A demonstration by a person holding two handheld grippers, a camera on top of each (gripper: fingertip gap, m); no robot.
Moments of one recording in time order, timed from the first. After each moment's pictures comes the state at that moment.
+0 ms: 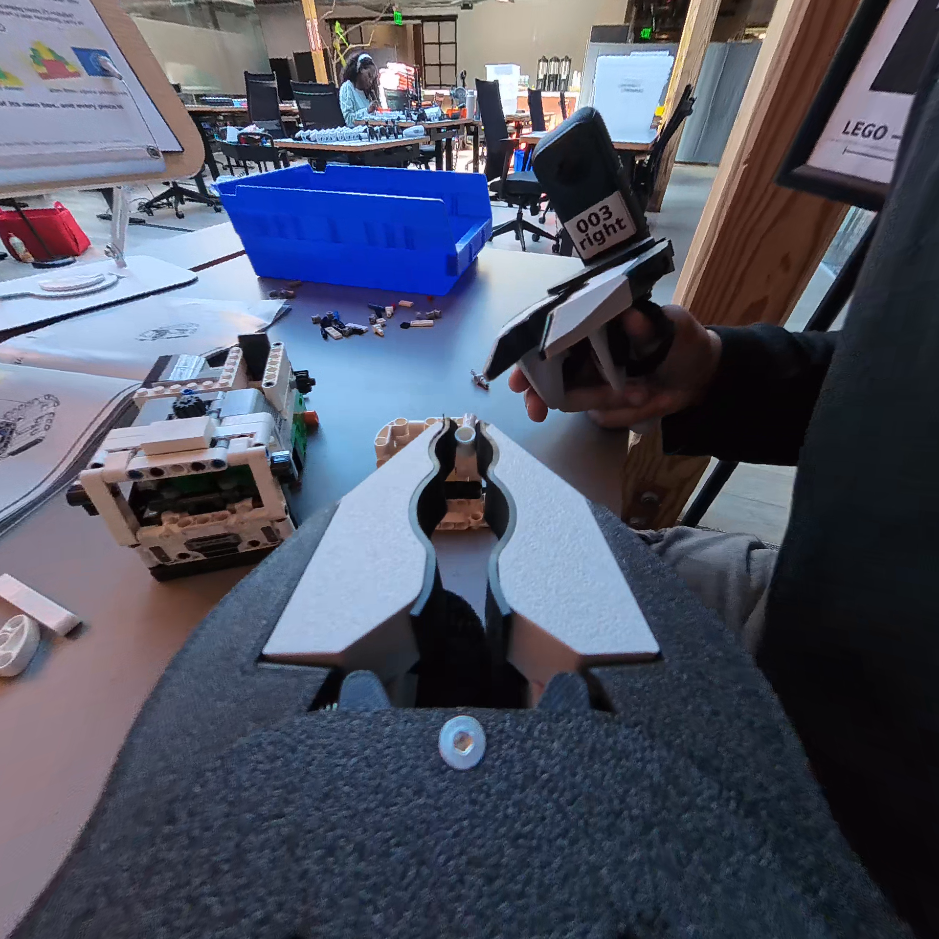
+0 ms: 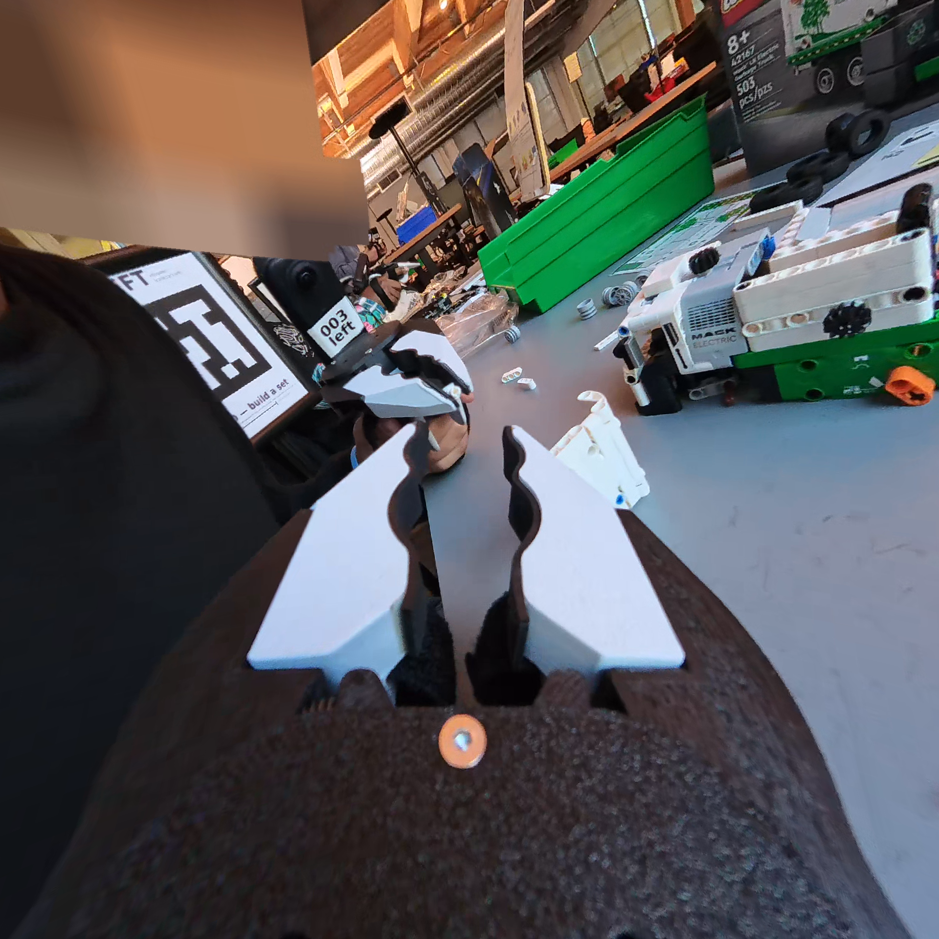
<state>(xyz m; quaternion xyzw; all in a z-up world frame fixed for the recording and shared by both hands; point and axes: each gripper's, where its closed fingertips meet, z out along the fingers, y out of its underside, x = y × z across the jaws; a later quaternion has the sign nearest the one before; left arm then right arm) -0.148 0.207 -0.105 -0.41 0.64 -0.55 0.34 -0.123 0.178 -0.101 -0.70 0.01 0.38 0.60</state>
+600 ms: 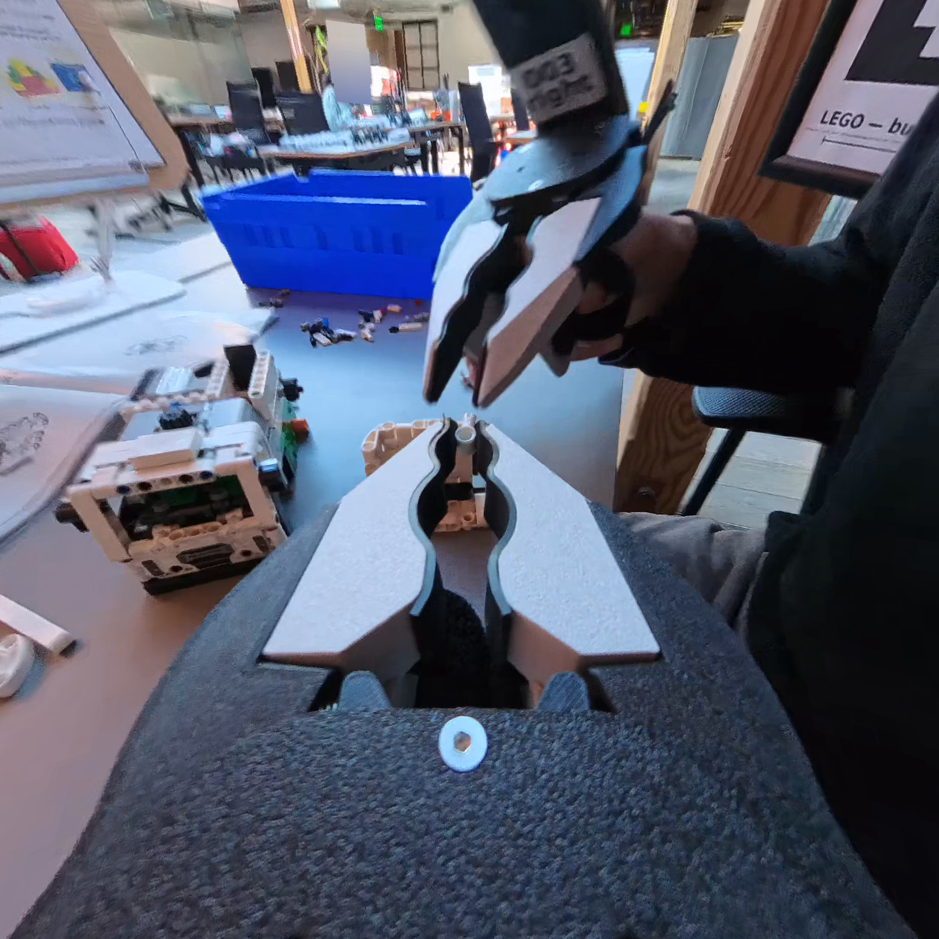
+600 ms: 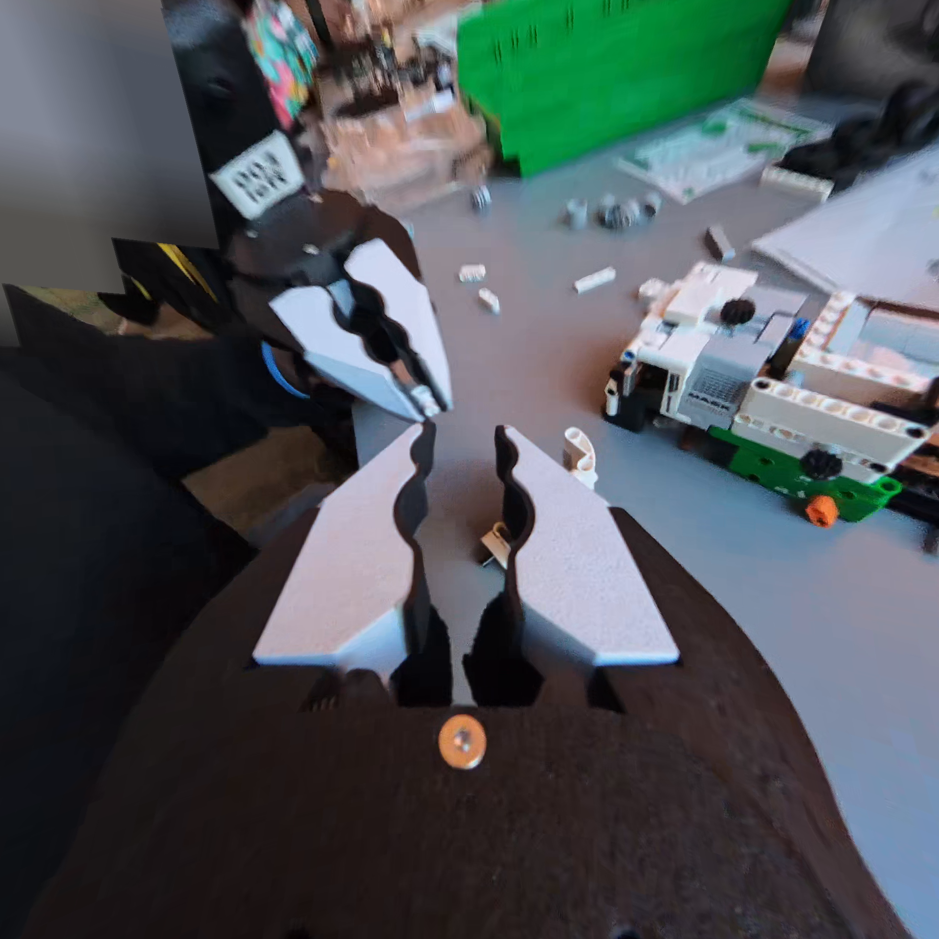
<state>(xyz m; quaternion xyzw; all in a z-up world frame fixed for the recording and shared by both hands) -0.150 0.202 -0.105 -0.40 0.65 -0.55 0.34 -0.137 0.207 -0.104 -0.83 -0.15 0.23 0.49</state>
